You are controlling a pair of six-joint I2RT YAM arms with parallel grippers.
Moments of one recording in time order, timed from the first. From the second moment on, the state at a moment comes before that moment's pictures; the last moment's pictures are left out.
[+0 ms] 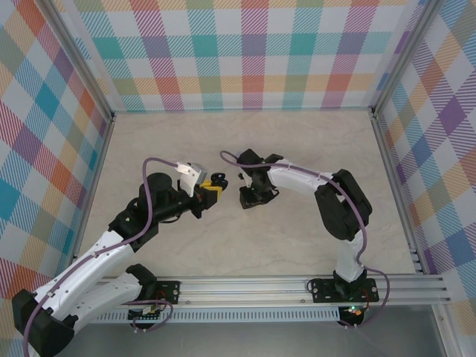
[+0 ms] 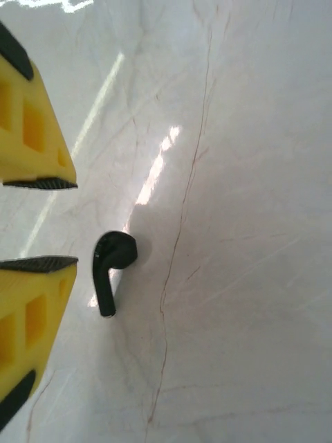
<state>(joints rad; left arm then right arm) -0.63 0.84 0.72 -0.22 0.28 -0.16 0.73 1.93 1.40 -0.83 -0.17 0.34</state>
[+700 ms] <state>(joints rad) -0.63 0.84 0.72 -0.22 0.28 -0.16 0.71 2.00 1.43 -0.85 -0.13 -0.05</state>
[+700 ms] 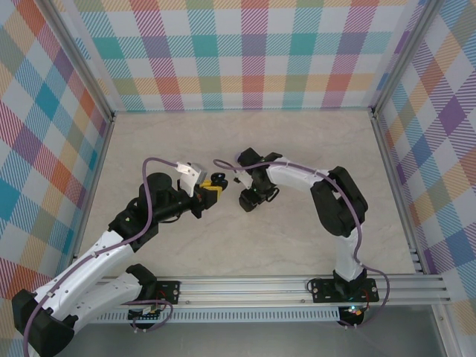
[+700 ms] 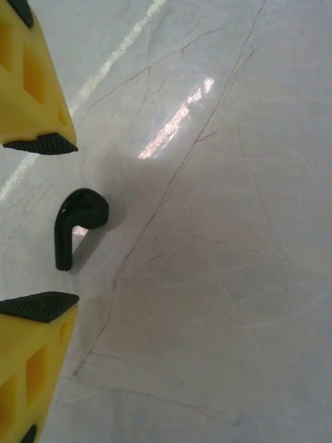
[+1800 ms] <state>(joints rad) -0.63 0.84 0.73 -0.22 0.28 -0.16 0.71 2.07 1.52 -0.94 0.01 0.29</state>
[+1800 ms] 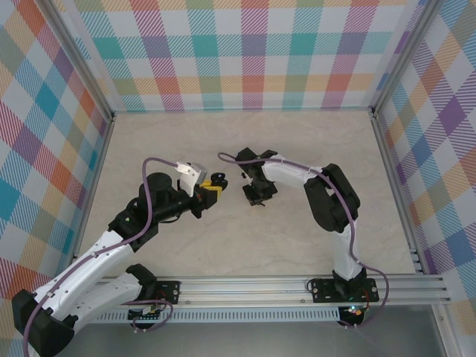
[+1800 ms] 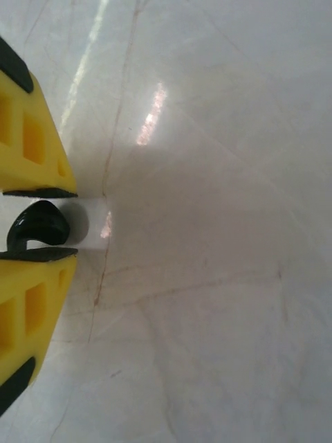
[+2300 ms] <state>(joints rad) -0.63 0.83 0.73 -0.22 0.28 -0.16 0.70 2.07 1.54 -0.96 -0.01 0.22</state>
